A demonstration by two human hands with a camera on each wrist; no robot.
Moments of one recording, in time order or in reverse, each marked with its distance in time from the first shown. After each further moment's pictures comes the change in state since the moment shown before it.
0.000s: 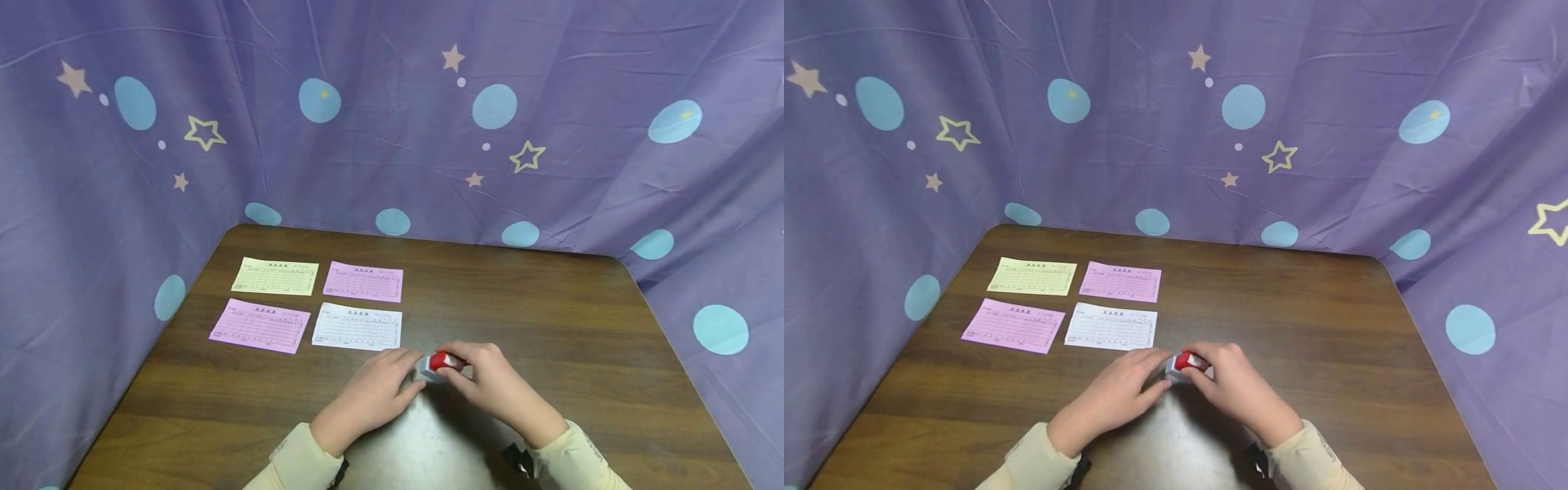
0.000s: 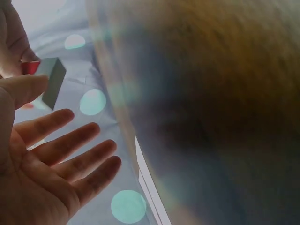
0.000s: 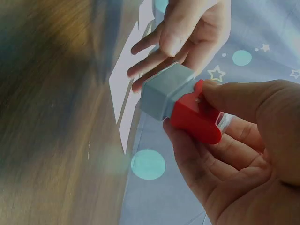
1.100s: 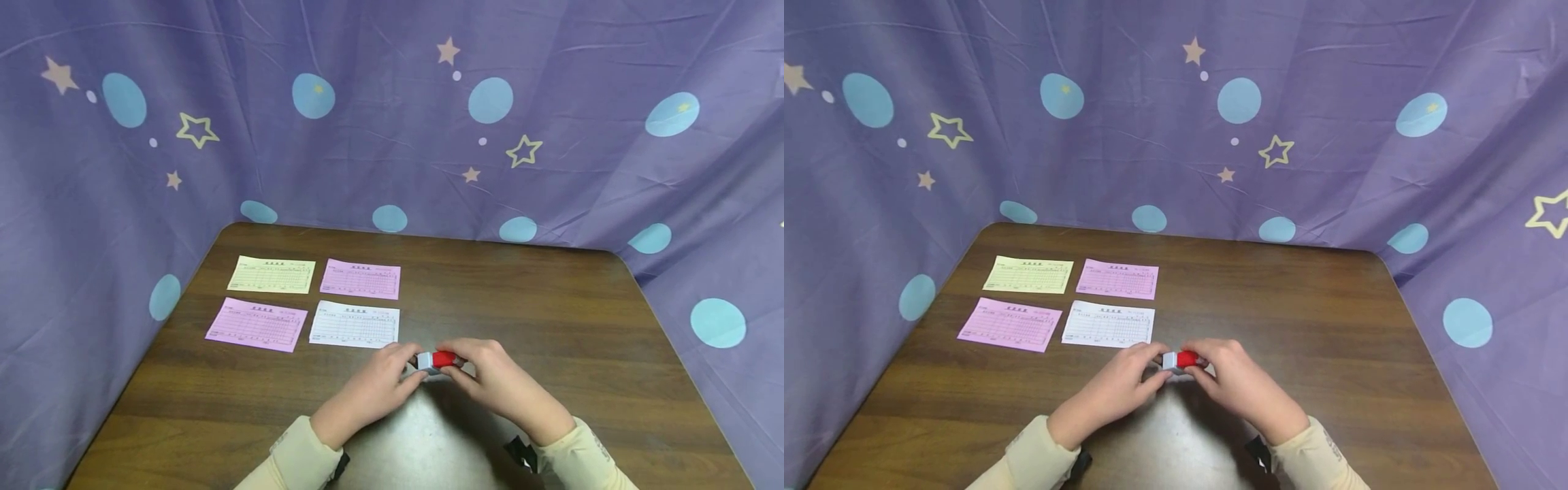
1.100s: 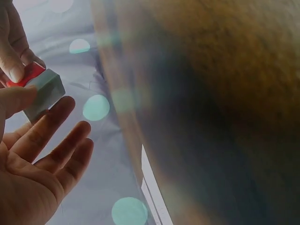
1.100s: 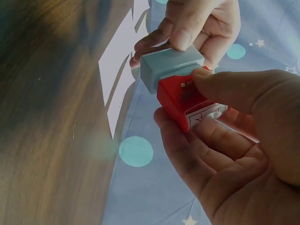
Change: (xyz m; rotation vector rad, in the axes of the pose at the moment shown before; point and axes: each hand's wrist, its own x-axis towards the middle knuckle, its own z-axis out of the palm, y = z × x) left_hand 0.009 0.004 -0.002 -0.239 0.065 0.000; right_hand -0.001 -0.005 -0.013 0.010 -0.028 -0.067
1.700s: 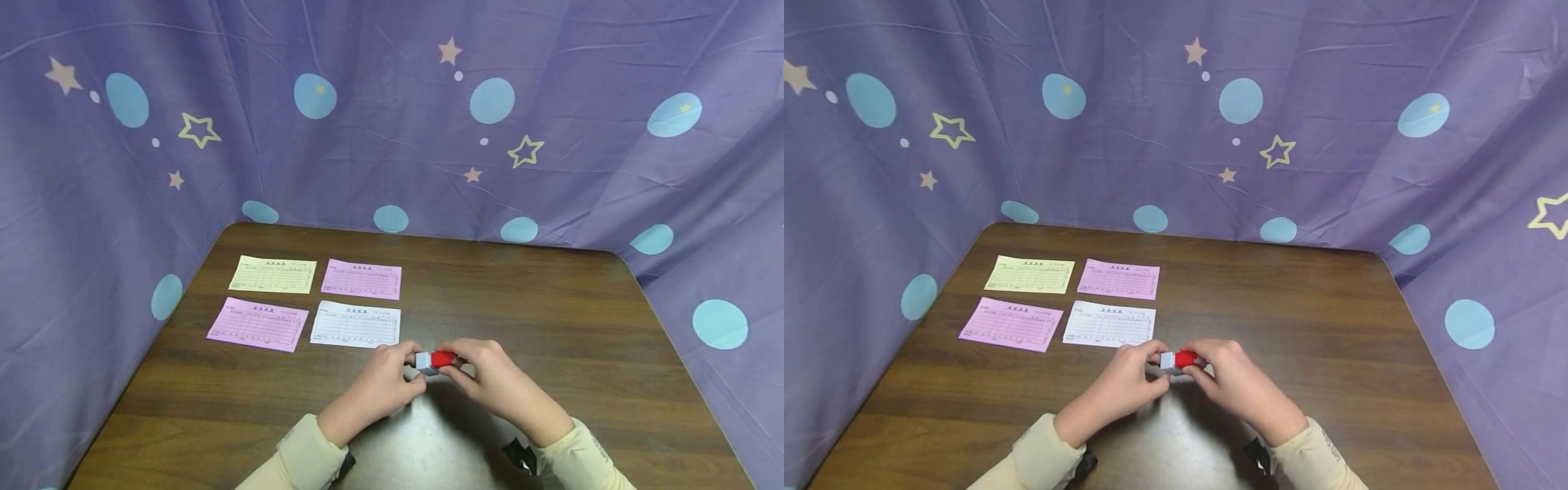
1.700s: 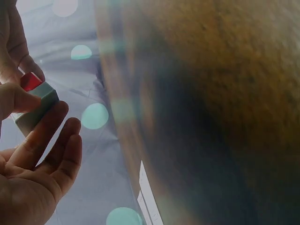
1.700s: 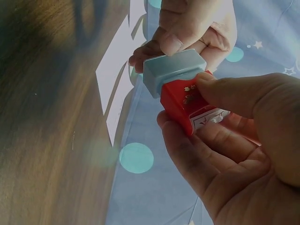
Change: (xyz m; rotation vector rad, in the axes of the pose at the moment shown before) left_hand 0.006 0.003 0.002 -0.163 0.023 -0.110; right_hand 0.002 -0.001 0.004 0.019 0.017 -0.005
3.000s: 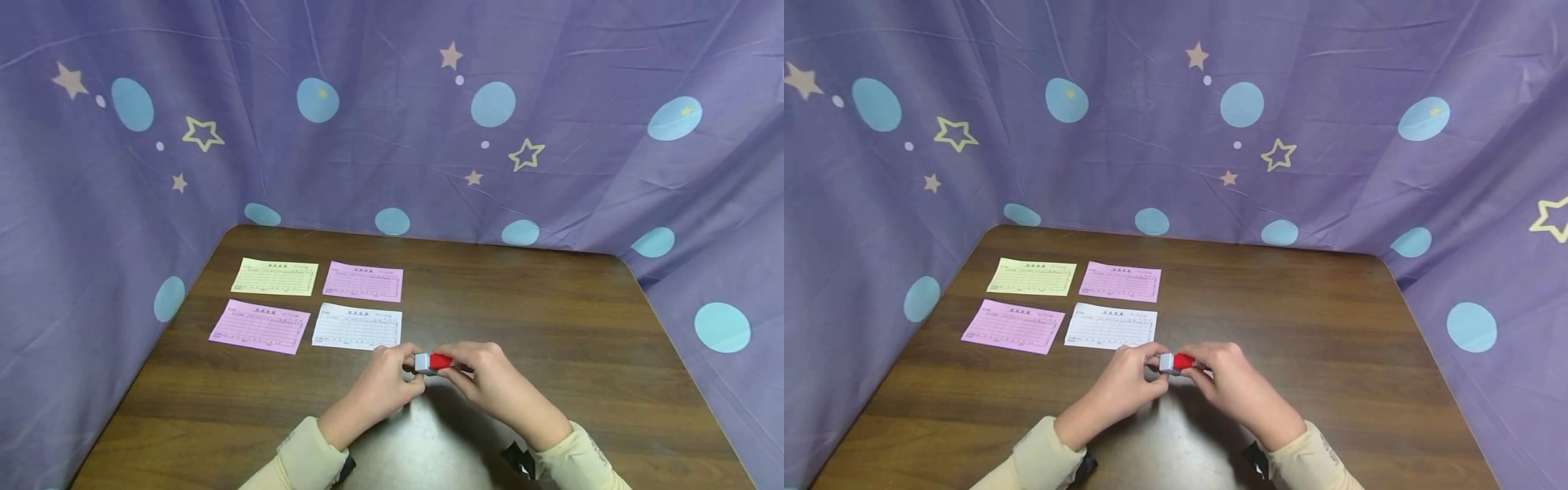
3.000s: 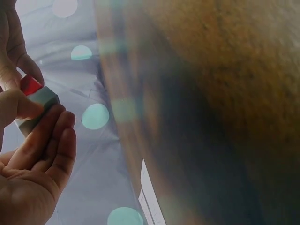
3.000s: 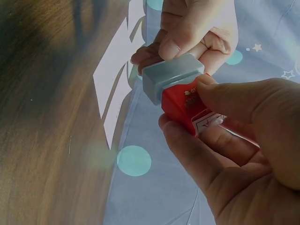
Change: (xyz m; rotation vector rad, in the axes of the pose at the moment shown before) left_hand -0.001 0.002 0.000 -0.014 0.062 0.026; right_hand 0.002 -0.001 0.005 -0.051 0.065 -0.096
